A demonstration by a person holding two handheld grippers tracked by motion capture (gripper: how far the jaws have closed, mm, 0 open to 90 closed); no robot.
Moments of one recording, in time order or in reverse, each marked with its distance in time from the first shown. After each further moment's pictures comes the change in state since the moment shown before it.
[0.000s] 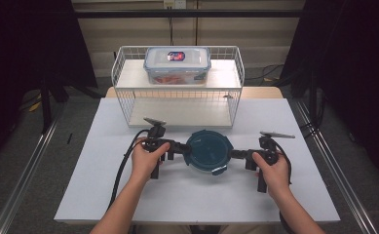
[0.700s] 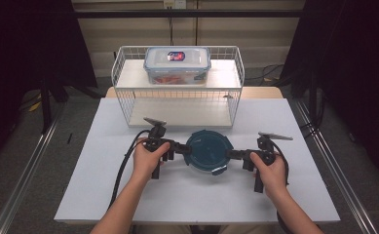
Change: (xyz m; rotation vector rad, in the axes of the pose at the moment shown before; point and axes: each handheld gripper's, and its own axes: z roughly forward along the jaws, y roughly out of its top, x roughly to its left) left arm 0.003 0.000 0.001 0.023 -0.060 -0.055; right arm -0.001 -0.003 0.007 -0.006 0.016 0.072
